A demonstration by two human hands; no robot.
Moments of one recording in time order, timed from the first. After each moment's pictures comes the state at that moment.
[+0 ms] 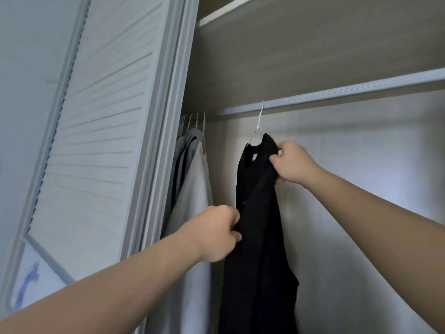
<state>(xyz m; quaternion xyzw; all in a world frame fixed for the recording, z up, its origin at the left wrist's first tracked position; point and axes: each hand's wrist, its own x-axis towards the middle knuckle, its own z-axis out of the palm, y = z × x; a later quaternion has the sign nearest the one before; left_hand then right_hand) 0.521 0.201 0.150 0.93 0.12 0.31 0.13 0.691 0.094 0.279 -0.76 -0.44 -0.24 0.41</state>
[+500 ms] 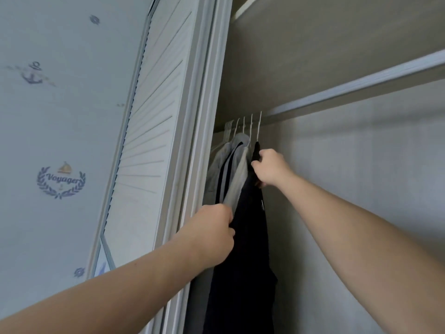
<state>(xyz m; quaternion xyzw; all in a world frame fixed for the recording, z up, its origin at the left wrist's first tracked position) 0.504 0.257 0.153 0.87 0.30 0.38 0.09 0.712 0.284 0.286 -0.69 -0.55 -0.21 0.42</state>
